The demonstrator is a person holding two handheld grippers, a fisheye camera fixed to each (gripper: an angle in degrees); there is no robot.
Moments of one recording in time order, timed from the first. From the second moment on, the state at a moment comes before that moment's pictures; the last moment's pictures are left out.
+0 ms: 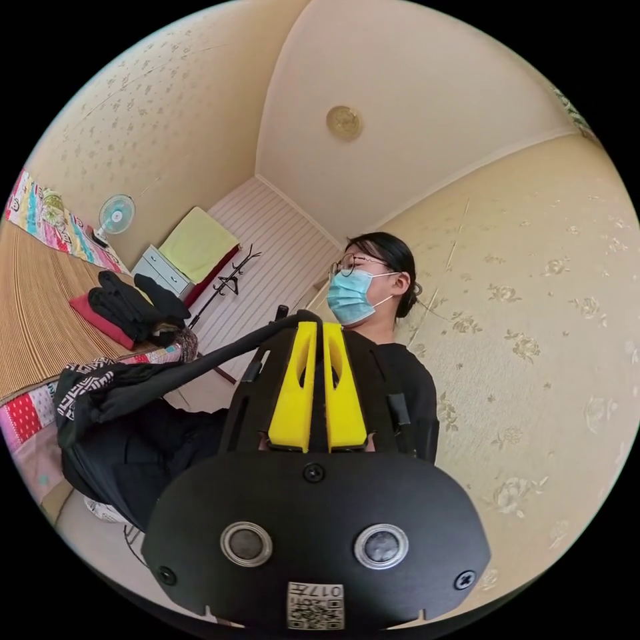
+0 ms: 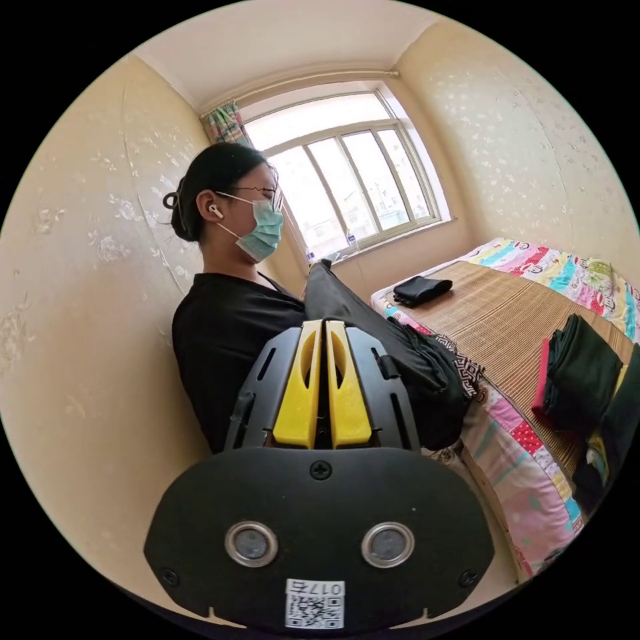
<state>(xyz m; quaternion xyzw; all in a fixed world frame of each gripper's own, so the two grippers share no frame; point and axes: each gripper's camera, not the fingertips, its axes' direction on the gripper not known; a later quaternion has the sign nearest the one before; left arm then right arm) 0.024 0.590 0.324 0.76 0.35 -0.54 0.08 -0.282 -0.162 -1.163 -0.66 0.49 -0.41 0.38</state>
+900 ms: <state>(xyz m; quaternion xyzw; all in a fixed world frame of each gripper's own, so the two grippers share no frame) 0.205 0.440 0.794 0.52 0.30 -0.59 -0.54 -0.096 -0.688 -1.248 -0.14 0.66 -0.18 0.72</state>
